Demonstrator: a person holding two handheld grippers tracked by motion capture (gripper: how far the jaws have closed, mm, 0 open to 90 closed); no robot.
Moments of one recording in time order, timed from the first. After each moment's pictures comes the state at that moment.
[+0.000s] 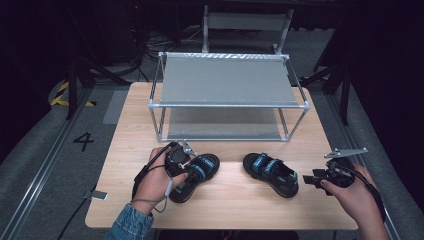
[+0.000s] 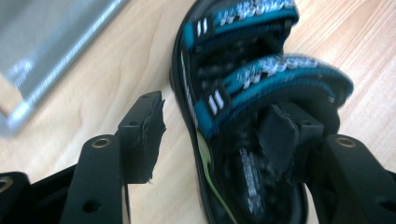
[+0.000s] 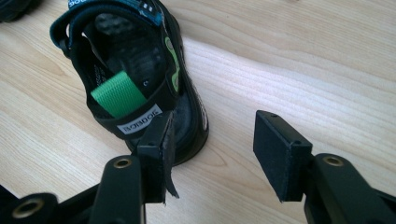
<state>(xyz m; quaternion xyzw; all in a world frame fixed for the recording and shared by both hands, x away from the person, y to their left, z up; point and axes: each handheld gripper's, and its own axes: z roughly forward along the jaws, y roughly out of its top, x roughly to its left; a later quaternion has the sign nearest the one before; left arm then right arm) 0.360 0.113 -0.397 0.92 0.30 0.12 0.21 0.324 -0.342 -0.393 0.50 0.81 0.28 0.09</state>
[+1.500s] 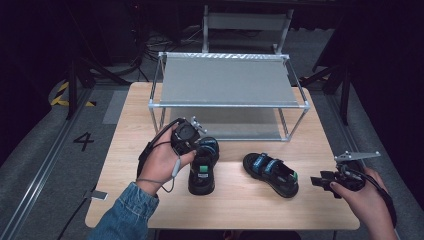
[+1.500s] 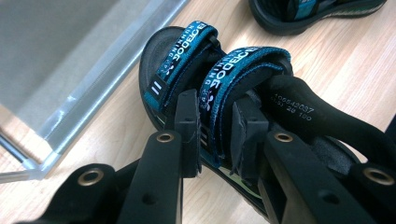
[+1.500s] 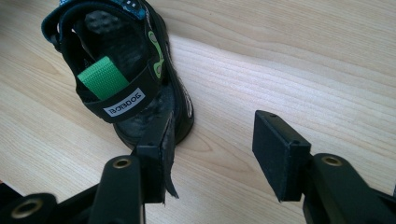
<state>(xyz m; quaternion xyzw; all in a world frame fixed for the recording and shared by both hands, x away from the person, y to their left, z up) 0.377 0.094 -0.313 0.92 0.31 0.08 0.24 0.314 -0.360 -0.388 0.52 0.80 0.28 0.10</state>
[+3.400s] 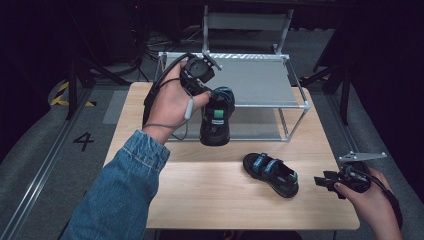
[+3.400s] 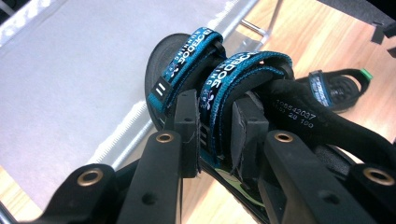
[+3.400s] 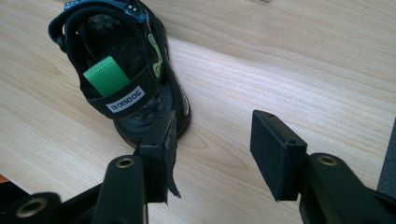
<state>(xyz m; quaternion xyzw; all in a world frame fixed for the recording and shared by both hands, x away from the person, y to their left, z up) 0.425 0.068 -0.182 0.90 0.30 0.14 0.29 0.309 -0.365 -0.382 0.51 0.80 0.29 0.11</state>
